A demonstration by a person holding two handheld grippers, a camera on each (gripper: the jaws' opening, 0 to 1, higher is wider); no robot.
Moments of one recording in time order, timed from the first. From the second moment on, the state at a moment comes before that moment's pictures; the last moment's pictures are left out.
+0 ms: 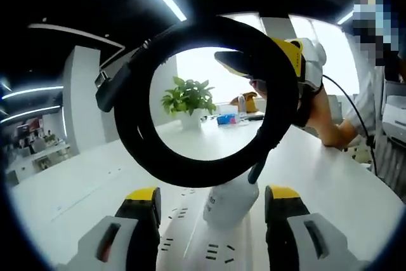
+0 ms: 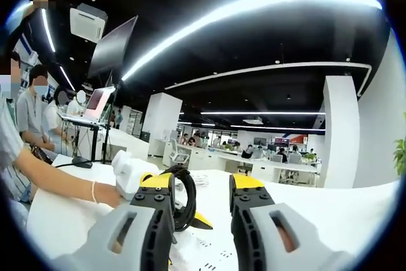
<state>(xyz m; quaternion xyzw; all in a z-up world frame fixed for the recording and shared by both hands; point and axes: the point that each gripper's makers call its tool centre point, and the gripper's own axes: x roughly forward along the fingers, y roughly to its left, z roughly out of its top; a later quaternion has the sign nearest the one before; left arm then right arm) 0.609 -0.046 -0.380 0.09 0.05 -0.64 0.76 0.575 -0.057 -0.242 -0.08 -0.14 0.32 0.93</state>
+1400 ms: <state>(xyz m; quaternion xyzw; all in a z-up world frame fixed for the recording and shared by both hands) 0.590 0.012 -0.389 0.19 0.09 -0.59 0.78 0.565 -0.026 -0.267 -0.12 -0.14 0.42 0.89</state>
